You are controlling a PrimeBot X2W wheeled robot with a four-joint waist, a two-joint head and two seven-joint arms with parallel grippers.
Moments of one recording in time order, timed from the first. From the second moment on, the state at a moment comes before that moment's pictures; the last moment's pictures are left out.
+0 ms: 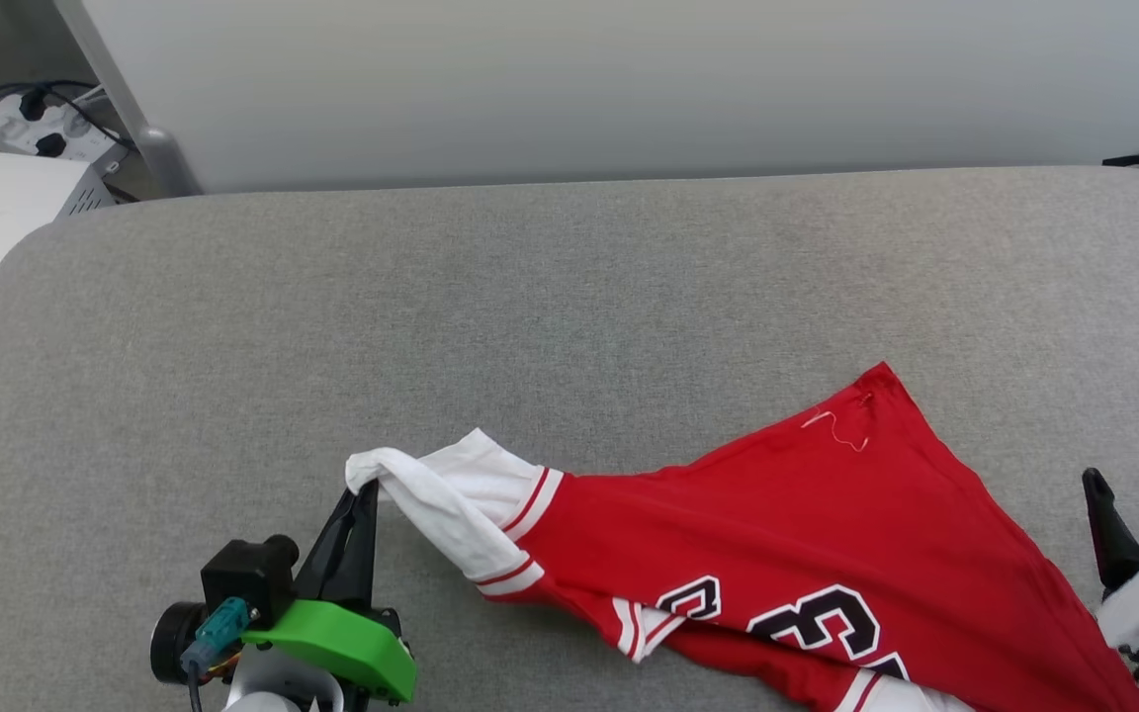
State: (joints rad) left arm -0.03 0.15 -0.16 0.22 -0.31 -0.06 -0.24; right arm -0.06 -0.30 -0.14 0.28 0.54 0.13 0.05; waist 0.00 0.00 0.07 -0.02
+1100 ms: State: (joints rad) left arm -0.22 0.07 -0.21 0.21 -0.29 -0.08 -0.26; right arm -0.65 -0.64 0.50 0.54 0.91 0.13 0.82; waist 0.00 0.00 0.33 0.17
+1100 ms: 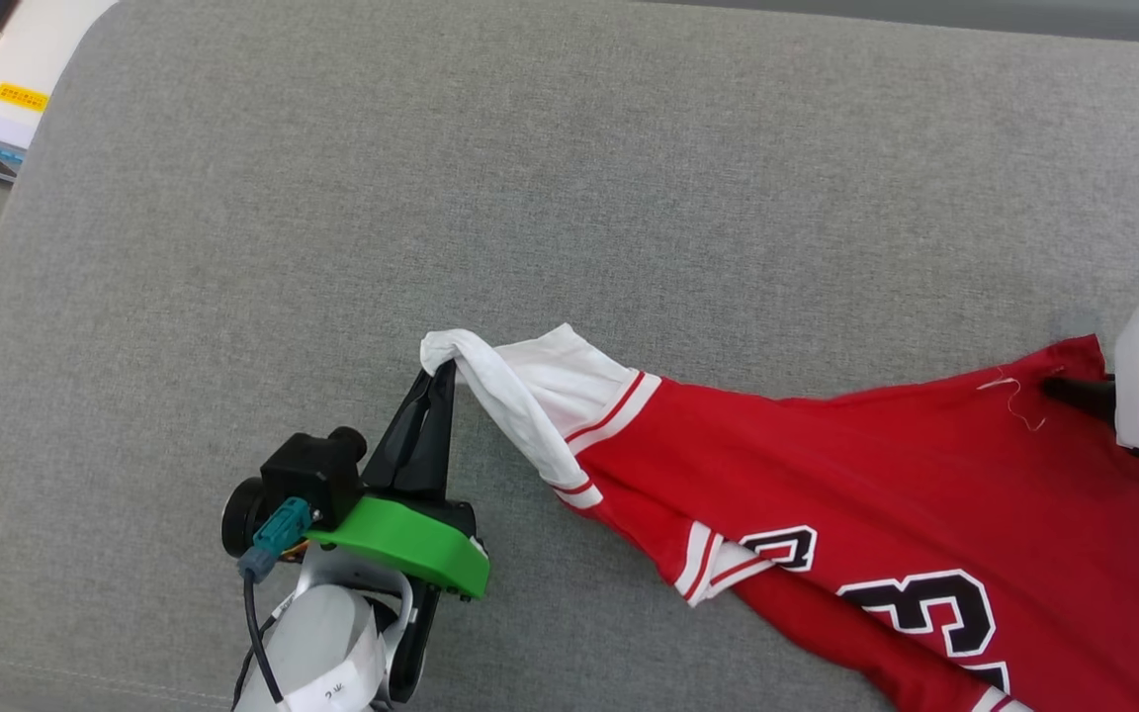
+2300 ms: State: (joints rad) left arm -0.95 0.27 -0.18 0.58 -0.30 -0.13 -0.18; right arm -1.08 -0.49 0.38 0.74 0.67 0.13 0.14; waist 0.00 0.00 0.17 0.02
